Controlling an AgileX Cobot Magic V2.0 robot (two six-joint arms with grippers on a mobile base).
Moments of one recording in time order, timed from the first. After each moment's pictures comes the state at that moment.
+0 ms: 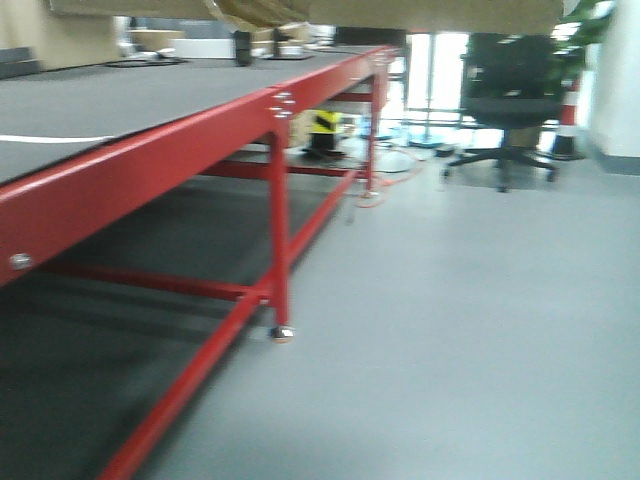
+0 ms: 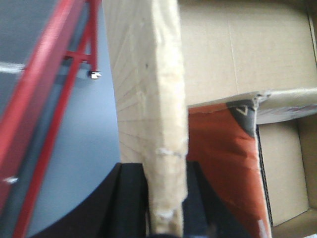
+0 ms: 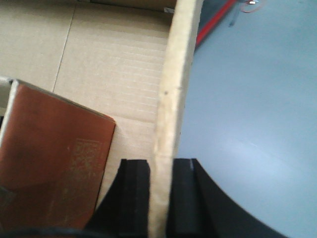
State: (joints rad) left arm -0.30 1.50 -2.07 0.02 1.28 -0.24; right arm 0.24 1.38 -1.77 0.21 1.00 -0.08
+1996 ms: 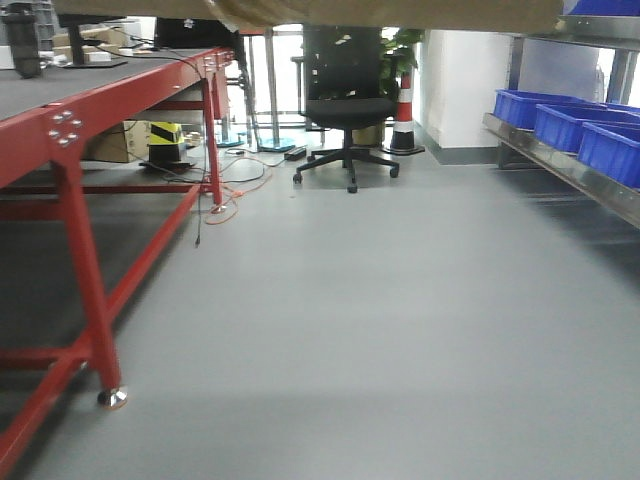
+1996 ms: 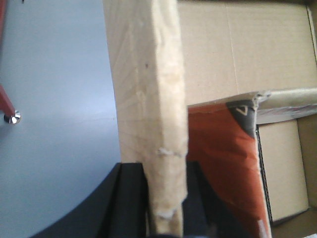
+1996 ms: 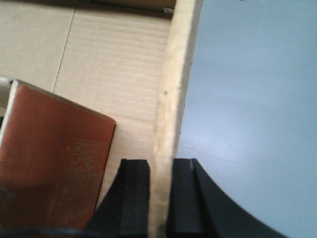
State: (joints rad) left arm -0.30 1.50 -2.07 0.02 1.28 -0.24; right arm 0.24 1.38 -1.77 0.21 1.00 -0.08
